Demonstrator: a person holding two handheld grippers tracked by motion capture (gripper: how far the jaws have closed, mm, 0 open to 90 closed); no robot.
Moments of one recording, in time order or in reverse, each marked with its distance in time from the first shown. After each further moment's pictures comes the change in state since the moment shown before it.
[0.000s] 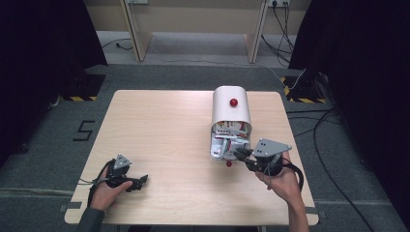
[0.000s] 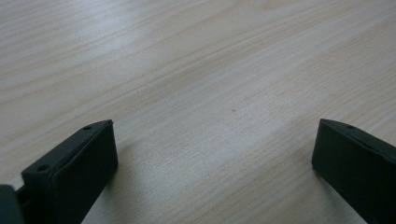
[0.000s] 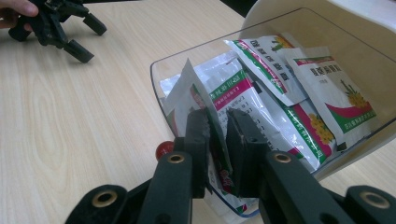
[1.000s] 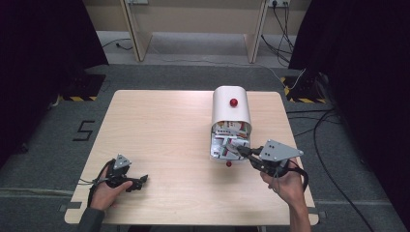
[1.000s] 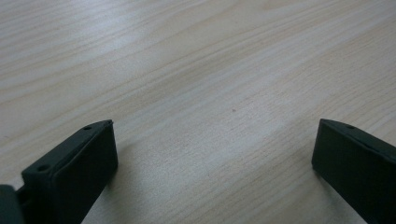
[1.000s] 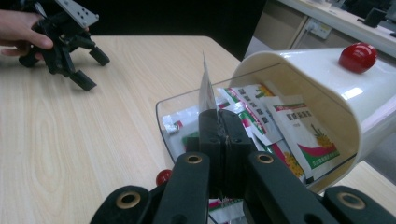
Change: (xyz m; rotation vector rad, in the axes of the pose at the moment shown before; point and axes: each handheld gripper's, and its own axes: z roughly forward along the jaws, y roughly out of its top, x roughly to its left) left arm 0.000 0.000 0.000 -0.001 0.000 0.001; right arm 0.005 0.010 -0.022 -0.142 -0.035 -0.066
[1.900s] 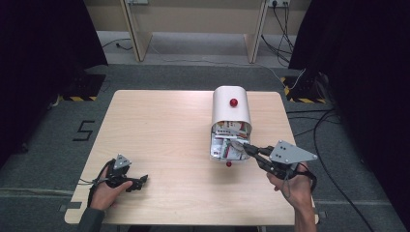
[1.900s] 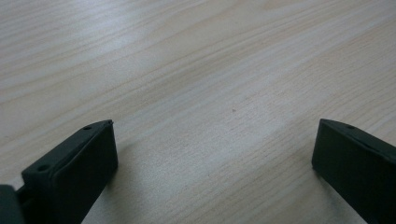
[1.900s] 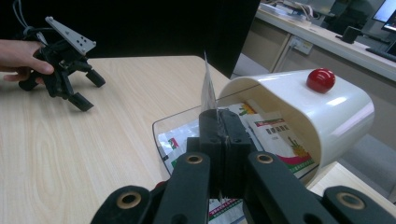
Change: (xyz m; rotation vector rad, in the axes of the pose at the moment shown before) left arm 0.000 0.000 0.000 0.000 0.000 0.000; right arm 0.001 0.008 -0.023 -0.071 -0.048 0.020
